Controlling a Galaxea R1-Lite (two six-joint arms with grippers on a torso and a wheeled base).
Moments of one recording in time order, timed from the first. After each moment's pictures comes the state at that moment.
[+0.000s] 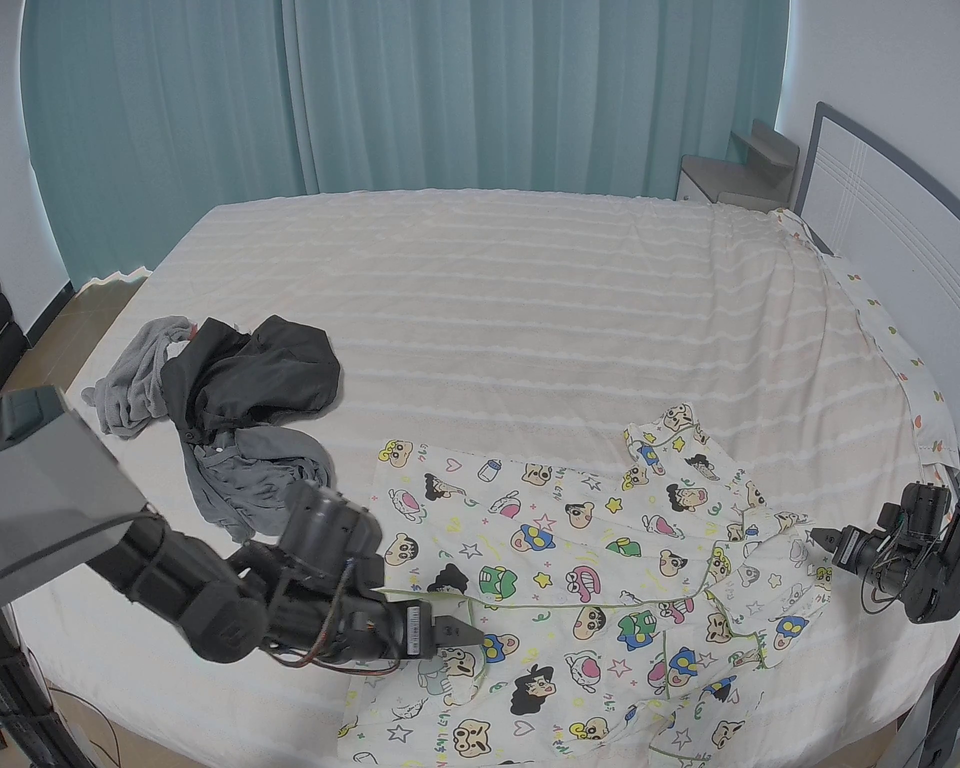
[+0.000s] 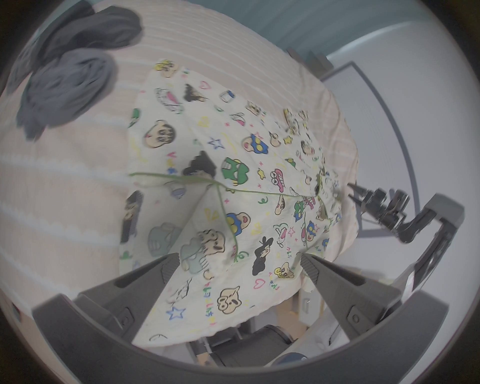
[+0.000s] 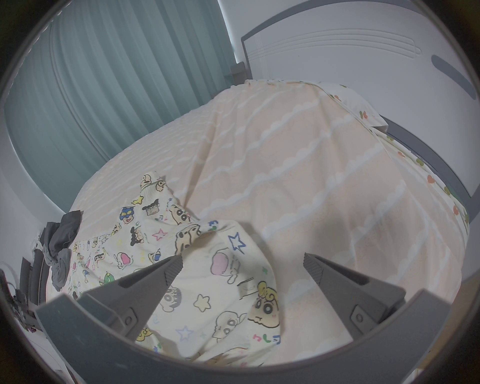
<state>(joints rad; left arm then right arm) -0.58 1.95 -0.67 -0.38 -0.27 -0.59 -0.35 2.11 -0.25 -1.27 0.17 0.24</state>
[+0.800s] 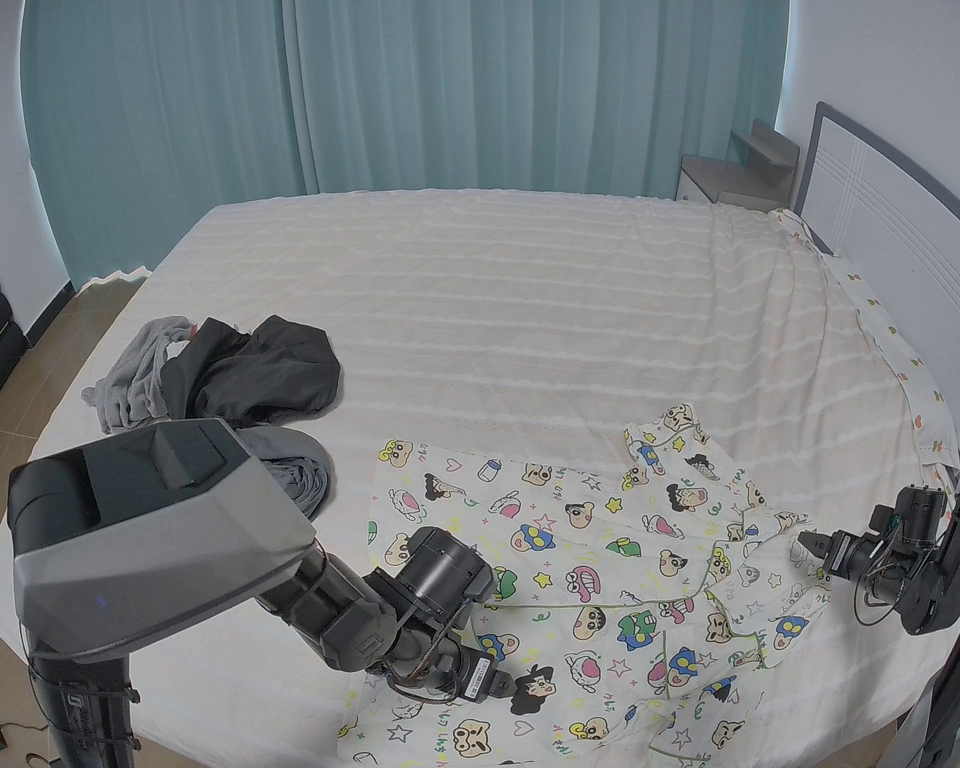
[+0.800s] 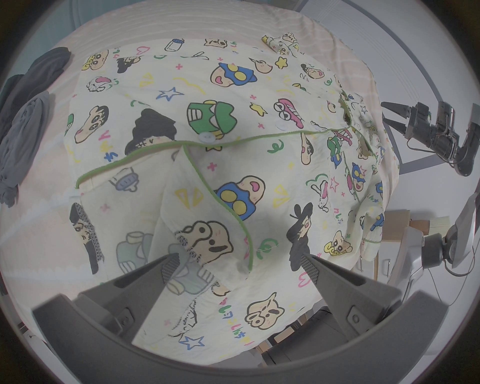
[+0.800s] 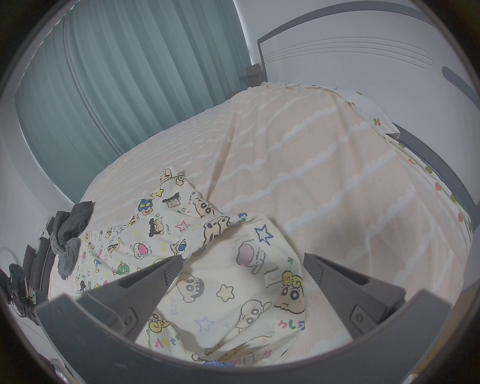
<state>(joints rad) -0.72 2.22 -0.96 -0.12 -0.10 -0.31 -0.28 2.08 -0.19 -1.33 0.17 0.23</state>
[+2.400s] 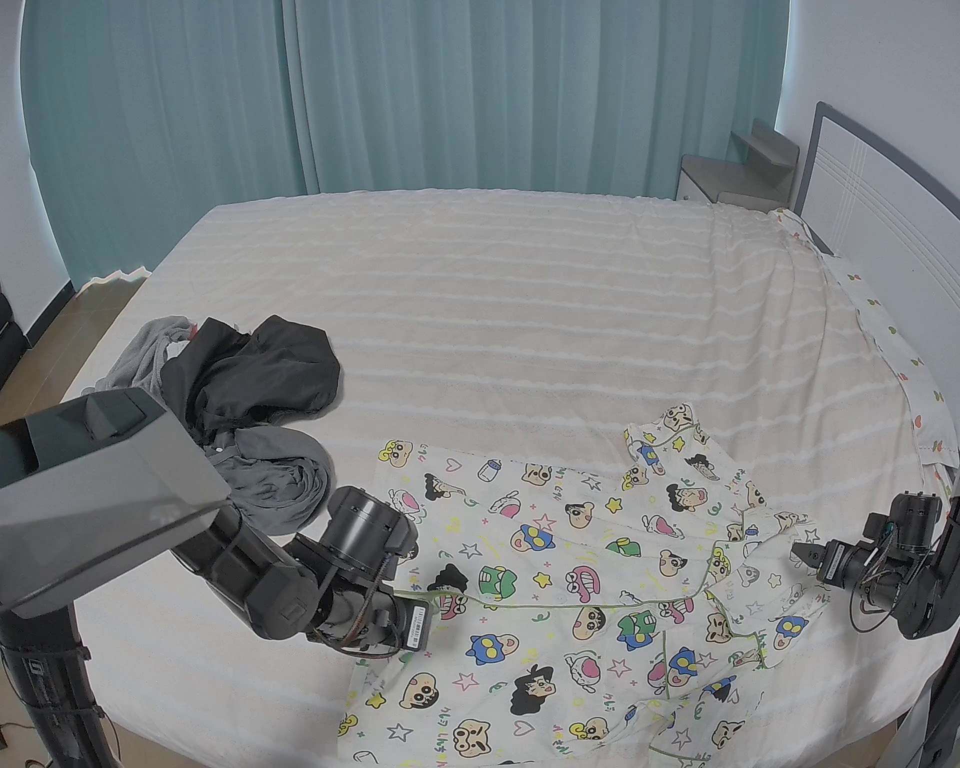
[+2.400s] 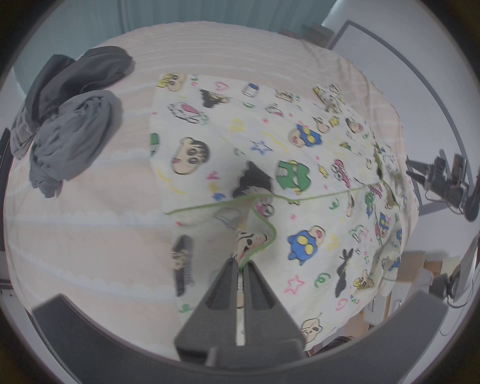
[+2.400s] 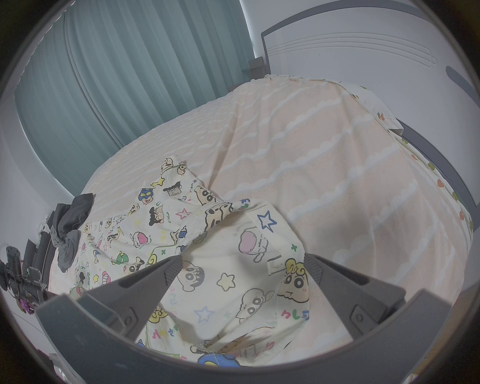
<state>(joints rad) -0.57 2.13 -0.84 -0.26 0.01 -0.32 -0.26 2.11 -0.17 -1.33 0.17 0.22</state>
